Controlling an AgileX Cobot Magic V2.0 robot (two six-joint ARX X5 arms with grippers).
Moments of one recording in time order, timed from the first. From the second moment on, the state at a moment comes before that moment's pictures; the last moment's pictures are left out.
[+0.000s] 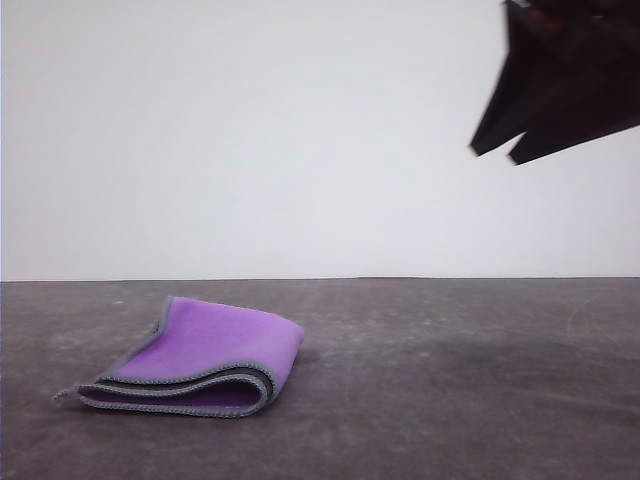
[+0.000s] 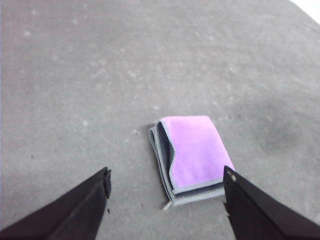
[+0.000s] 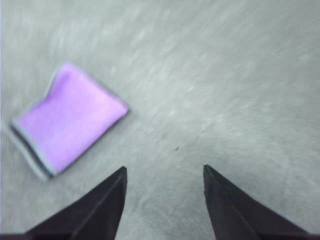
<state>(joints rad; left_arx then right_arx) -0.31 0.39 0.66 -0.75 0.18 -0.18 0.50 0.82 0.57 -0.26 -0.16 0.06</state>
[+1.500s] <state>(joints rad) -0.10 0.25 0.34 -0.31 0.15 -0.14 0.44 0.71 0.45 -0.17 -0.16 0.15</state>
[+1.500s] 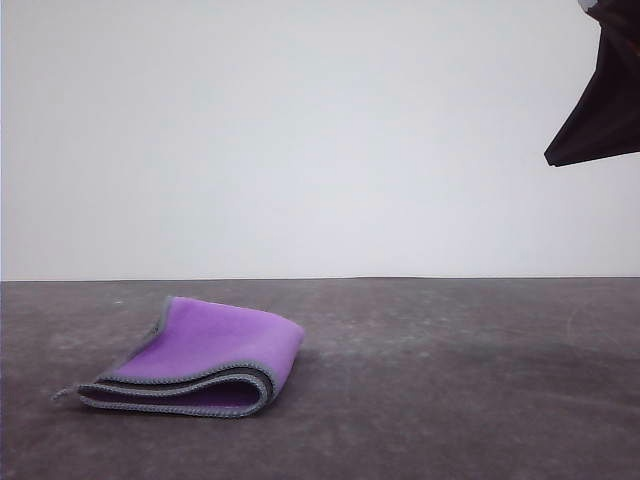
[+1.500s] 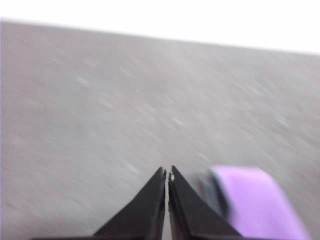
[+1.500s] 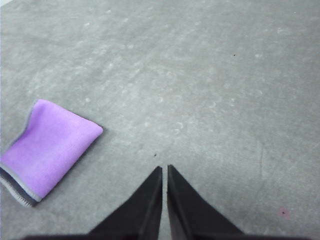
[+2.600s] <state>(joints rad) 0.03 0.00 0.03 -0.15 0.06 -0.12 0.44 0.71 0.45 -0.17 -0.16 0.15</state>
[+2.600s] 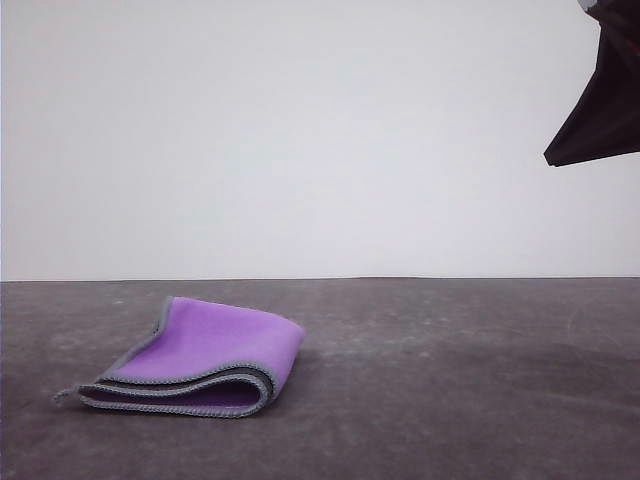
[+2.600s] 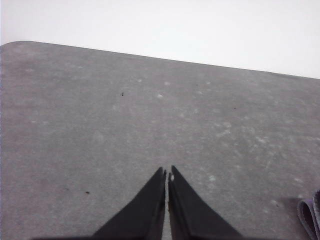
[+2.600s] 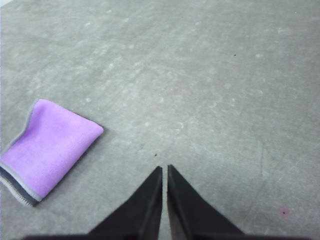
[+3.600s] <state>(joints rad) 0.03 0.00 0.03 -0.15 0.06 -0.12 0.10 0.00 0.02 -0.12 0.00 0.03</state>
